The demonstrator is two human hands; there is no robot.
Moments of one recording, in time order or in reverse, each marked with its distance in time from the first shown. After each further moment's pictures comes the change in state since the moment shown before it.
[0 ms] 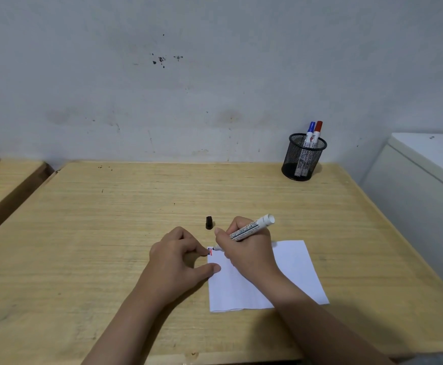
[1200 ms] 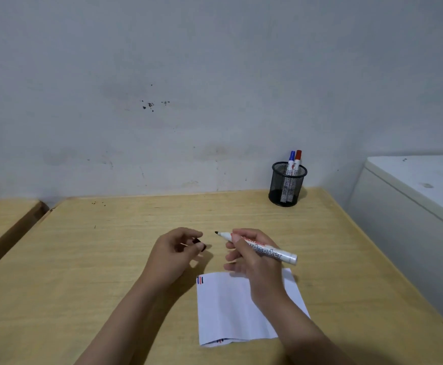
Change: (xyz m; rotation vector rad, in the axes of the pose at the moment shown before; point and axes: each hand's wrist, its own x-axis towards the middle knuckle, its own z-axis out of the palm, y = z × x) left_hand 0.057 0.024 -0.006 -0.393 0.049 -0.153; right_hand -0.003 -0.034 -0.034 0.538 0.108 0.073
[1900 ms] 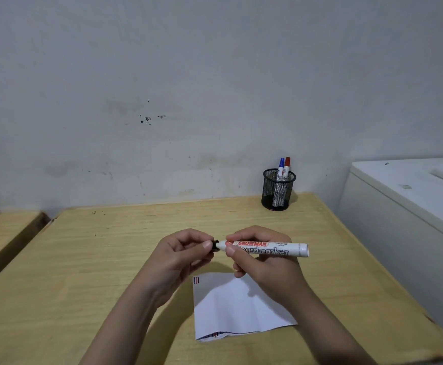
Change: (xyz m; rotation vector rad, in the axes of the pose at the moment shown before) left_hand -0.042 0.057 -0.003 -0.614 -0.345 -0.088; right_hand -0.035 -0.062 -0.018 -0.291 -0.285 -0.246
